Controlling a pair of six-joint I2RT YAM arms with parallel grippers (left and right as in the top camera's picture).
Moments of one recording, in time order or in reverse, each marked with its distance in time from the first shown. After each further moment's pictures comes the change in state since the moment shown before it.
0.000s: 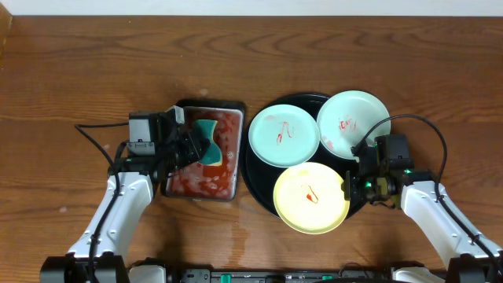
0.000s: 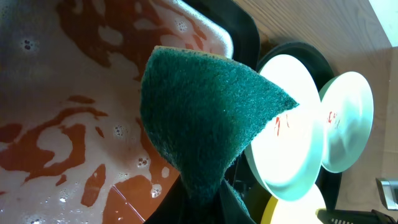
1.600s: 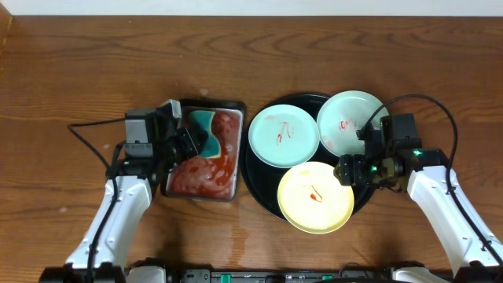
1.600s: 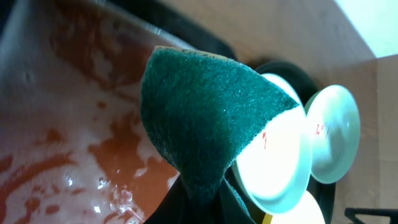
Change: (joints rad) left arm 0.000 -0.033 0.000 0.054 -0.011 -0.008; right arm 0.000 -0.001 0.211 -0.206 0.060 -0.011
